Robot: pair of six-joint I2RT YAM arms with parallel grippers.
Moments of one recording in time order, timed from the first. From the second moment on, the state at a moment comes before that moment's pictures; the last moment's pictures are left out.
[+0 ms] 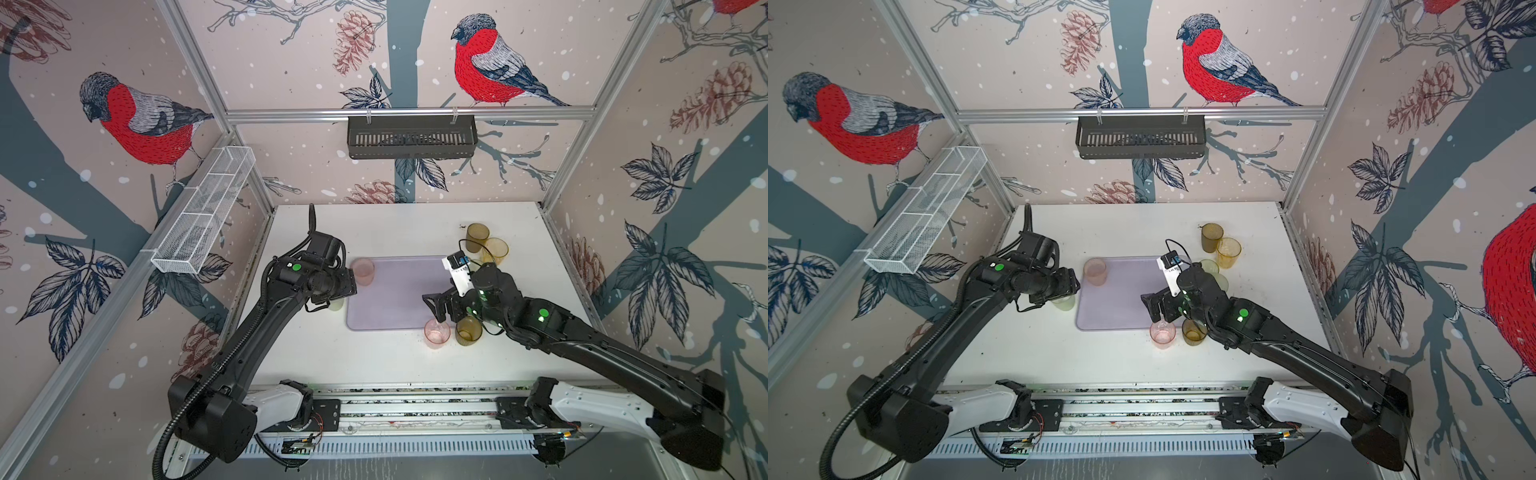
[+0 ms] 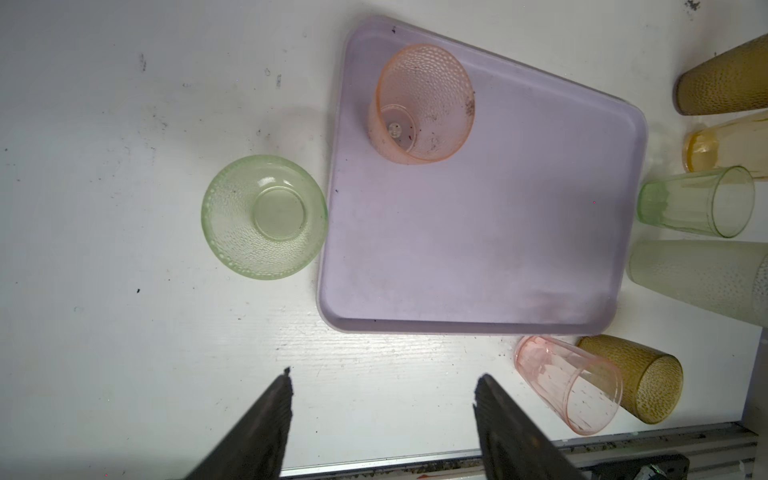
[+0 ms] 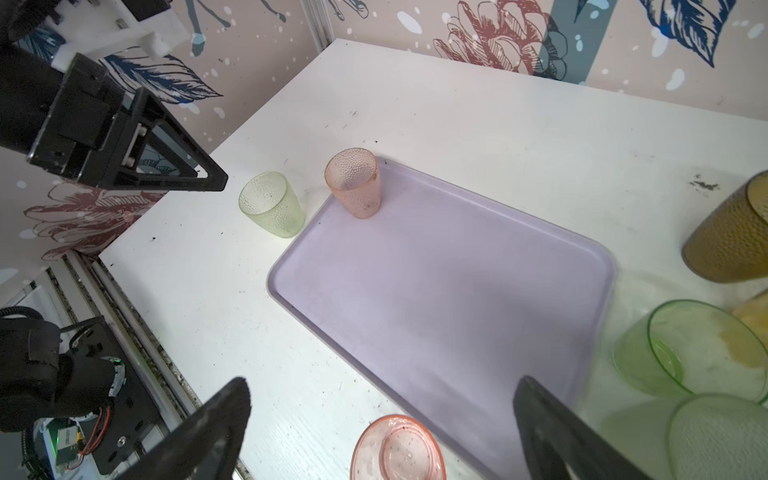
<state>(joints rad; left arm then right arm) -0.34 1.23 1.18 -1.06 0.07 -0.57 0.92 1.04 0.92 -0.42 0.05 0.27</state>
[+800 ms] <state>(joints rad) -0.11 1.34 1.10 -1.02 0.05 -0.47 0.82 1.16 0.98 -0.36 -0.25 0.10</state>
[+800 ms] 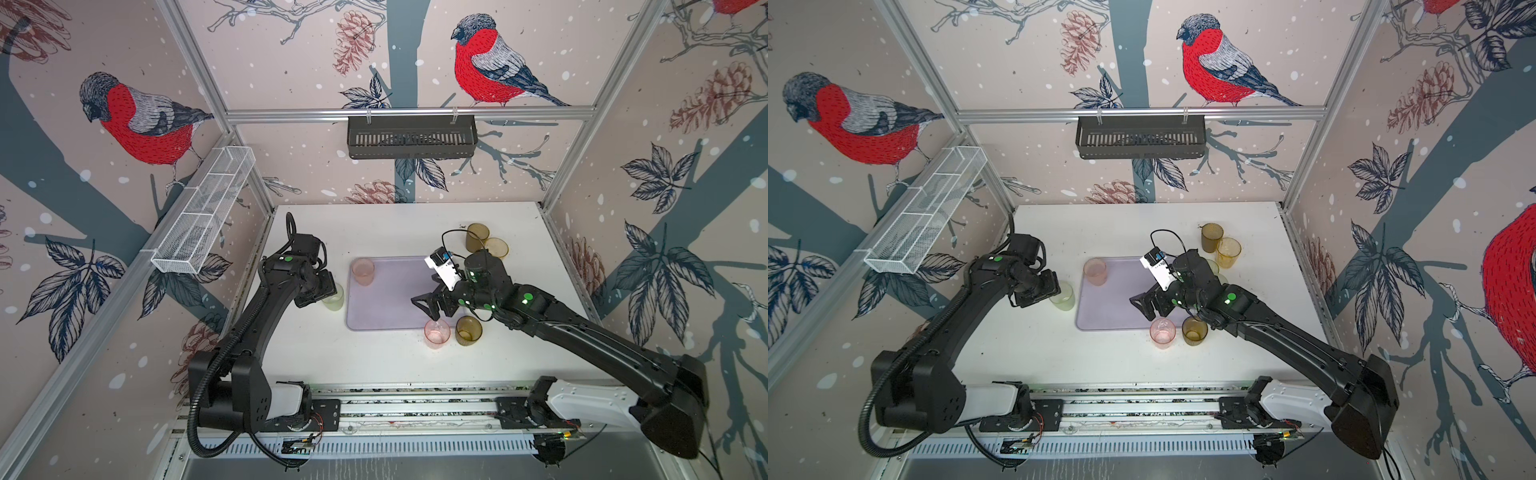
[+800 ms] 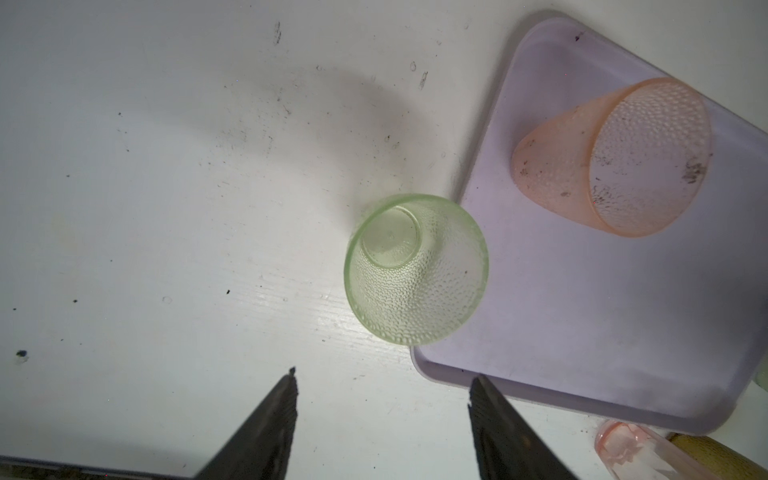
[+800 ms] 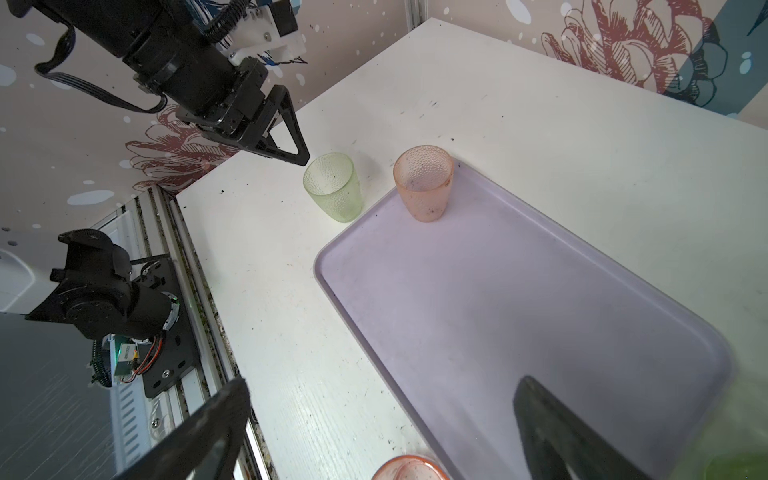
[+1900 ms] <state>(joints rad) -0.07 1.49 1.05 -0.93 0.05 -0.41 0.82 1.19 1.01 -0.35 -0.25 0.08</state>
